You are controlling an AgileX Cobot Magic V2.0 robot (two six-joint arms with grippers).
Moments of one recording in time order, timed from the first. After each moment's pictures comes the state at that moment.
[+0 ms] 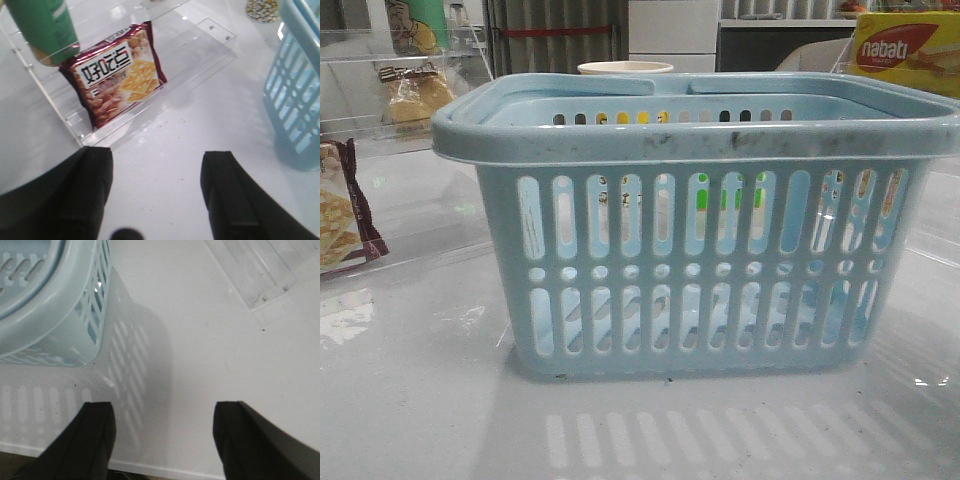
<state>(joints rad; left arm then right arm) -0.17 0.63 -0.70 0.04 0.75 -0.02 -0.01 0.89 -0.66 0.13 0.70 -0.10</state>
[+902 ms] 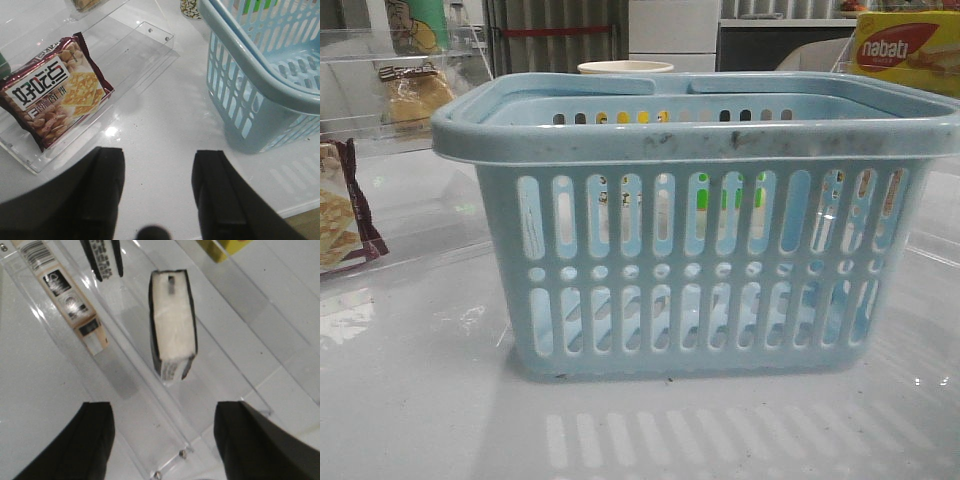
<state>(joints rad) -0.34 0.63 -0.70 0.04 0.74 -0.02 -0.20 1.69 -1.30 0.03 0.53 -0.10</state>
